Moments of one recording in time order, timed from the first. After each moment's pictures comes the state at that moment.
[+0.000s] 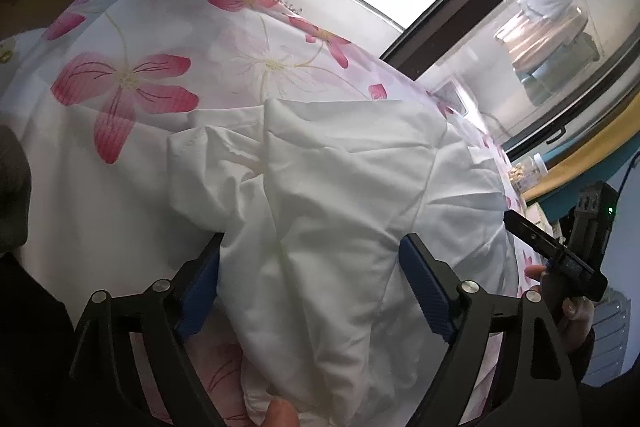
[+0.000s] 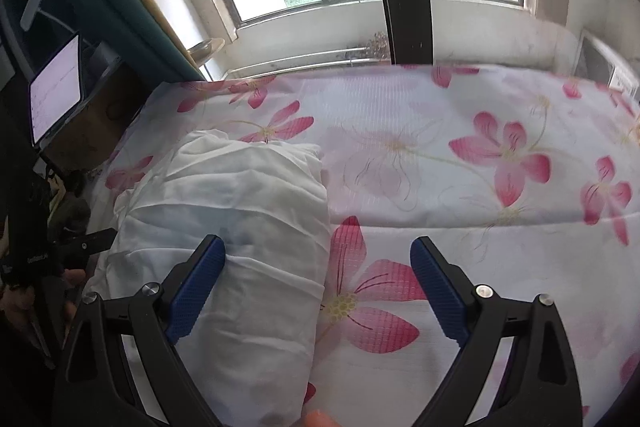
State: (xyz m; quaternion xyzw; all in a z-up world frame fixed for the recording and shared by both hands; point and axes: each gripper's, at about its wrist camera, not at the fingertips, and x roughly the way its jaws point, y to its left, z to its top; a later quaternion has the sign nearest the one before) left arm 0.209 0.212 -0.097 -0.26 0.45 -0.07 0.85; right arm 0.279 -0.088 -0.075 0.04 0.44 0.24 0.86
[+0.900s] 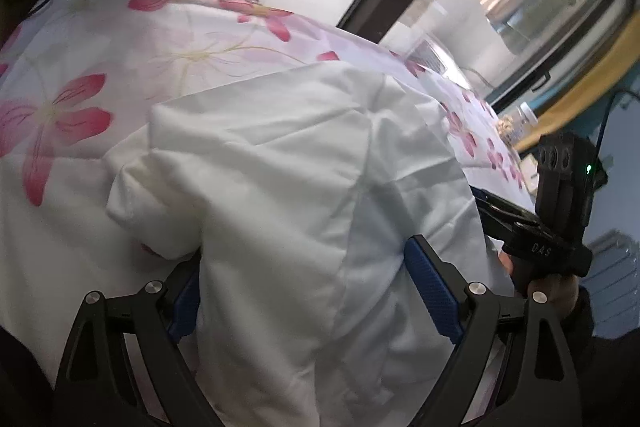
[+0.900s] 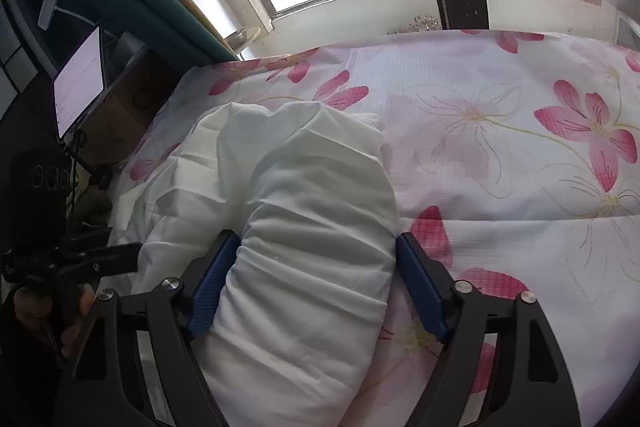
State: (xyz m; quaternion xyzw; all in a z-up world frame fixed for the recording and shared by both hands) left arm 0.239 0.168 -0.099 -0.19 0.47 -0.14 0.85; right arm 0.288 -0.052 -0.112 0.07 0.45 0.32 0.83
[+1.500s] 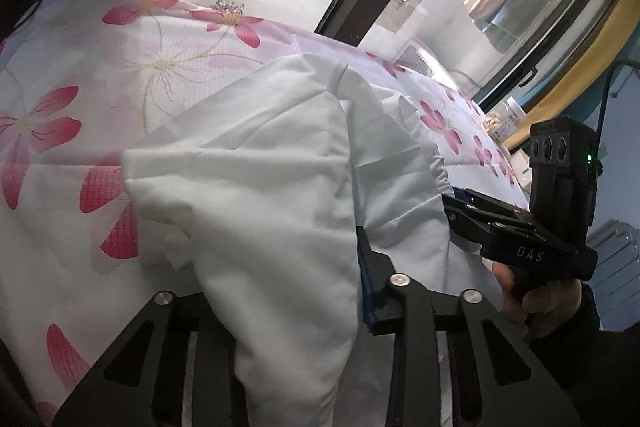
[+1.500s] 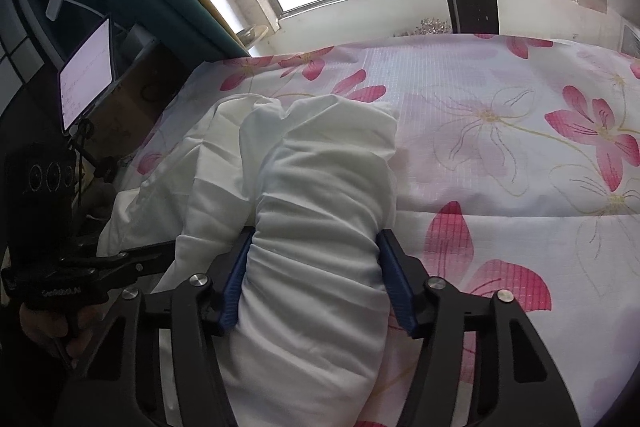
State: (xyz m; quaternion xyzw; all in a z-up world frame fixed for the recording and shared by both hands) left arm 0.231 0.149 -0.097 -0.18 0.45 -0.15 0.86; right arm 0.278 -0.045 -0.108 0.06 0.44 0.32 0.84
